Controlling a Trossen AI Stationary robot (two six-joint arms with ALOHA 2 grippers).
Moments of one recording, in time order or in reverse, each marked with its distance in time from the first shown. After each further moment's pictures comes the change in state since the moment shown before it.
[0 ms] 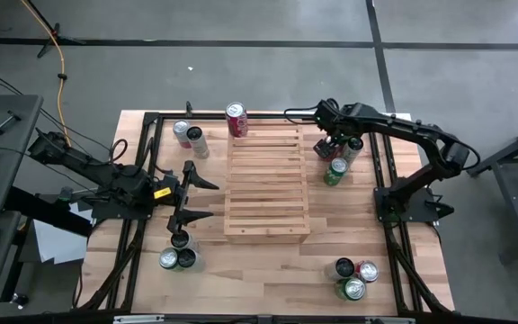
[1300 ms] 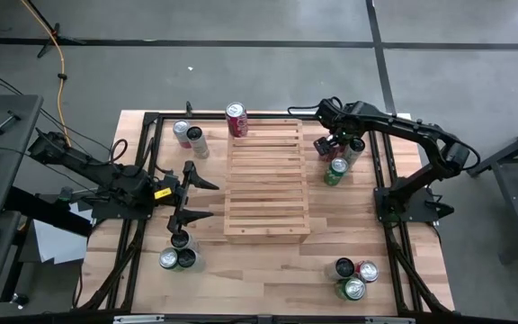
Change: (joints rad) left arm 0.000 0.000 0.000 -0.006 0.000 -0.009; right arm -0.027 -0.001 0.000 -0.037 -0.026 0.185
